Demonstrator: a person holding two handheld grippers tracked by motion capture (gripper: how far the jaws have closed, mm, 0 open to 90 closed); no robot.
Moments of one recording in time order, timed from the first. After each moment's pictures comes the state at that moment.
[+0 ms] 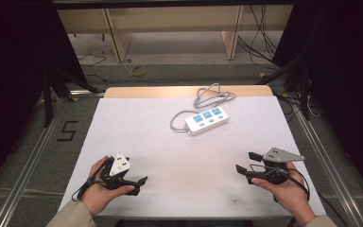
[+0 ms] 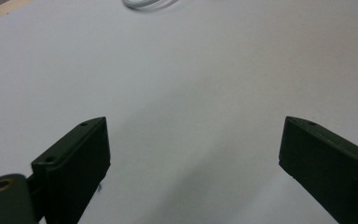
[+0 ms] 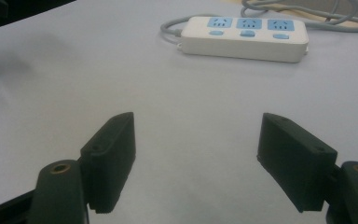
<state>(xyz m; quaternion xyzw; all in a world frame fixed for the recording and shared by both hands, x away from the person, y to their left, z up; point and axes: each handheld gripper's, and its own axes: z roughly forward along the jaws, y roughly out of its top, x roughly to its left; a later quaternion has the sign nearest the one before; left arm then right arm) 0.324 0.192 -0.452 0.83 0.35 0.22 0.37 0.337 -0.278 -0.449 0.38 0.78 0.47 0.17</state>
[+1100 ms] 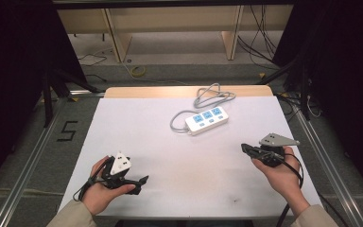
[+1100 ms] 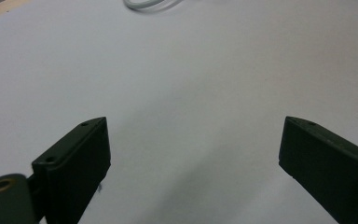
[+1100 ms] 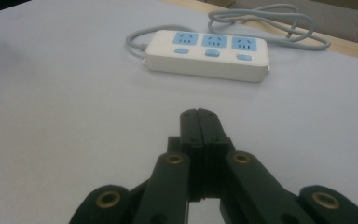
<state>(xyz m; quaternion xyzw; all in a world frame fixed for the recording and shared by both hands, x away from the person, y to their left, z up) 0.324 0.188 -0.452 0.83 0.36 0.21 0.37 0.368 -0.268 -0.425 0.40 0.78 0.43 0.22</state>
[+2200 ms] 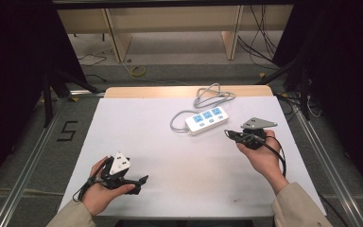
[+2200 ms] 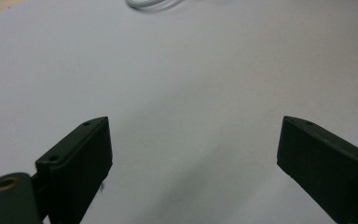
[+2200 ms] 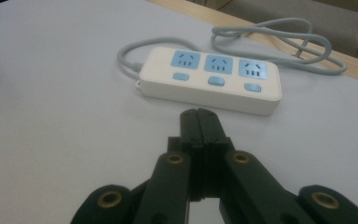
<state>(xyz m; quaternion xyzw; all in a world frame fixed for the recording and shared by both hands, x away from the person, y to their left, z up) 0.323 0.189 -0.451 0.83 0.37 0.21 0.37 0.415 -0.230 -0.418 0.39 0.79 0.41 0.22</state>
